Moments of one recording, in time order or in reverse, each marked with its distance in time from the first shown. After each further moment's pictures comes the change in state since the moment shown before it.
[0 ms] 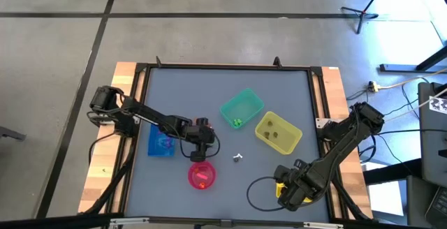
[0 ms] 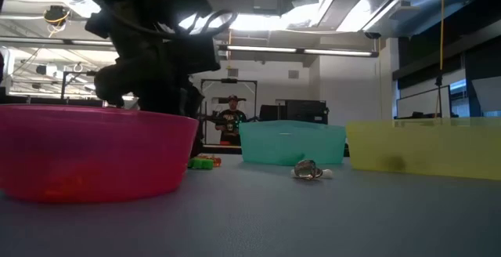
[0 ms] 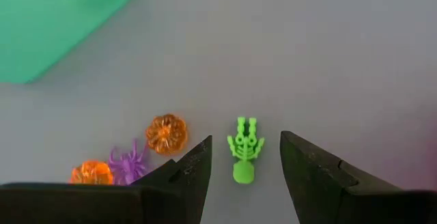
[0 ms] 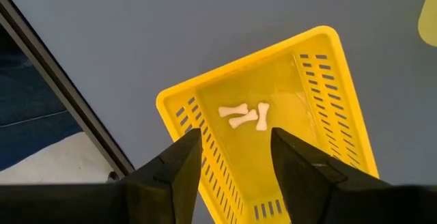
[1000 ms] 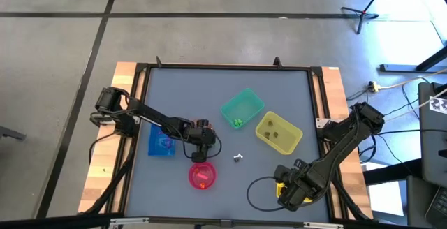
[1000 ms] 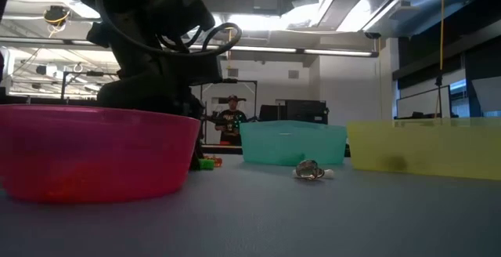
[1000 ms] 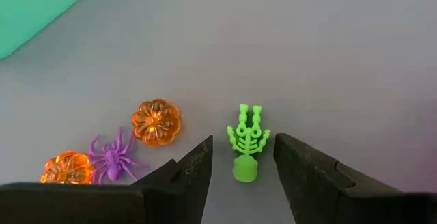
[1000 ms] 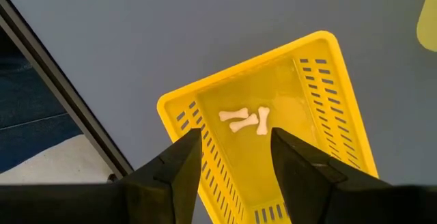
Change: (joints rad) left arm 0.000 0.087 0.001 0.019 -0.010 -0.031; right arm 0.000 0.000 0.000 0.001 0.009 0.000
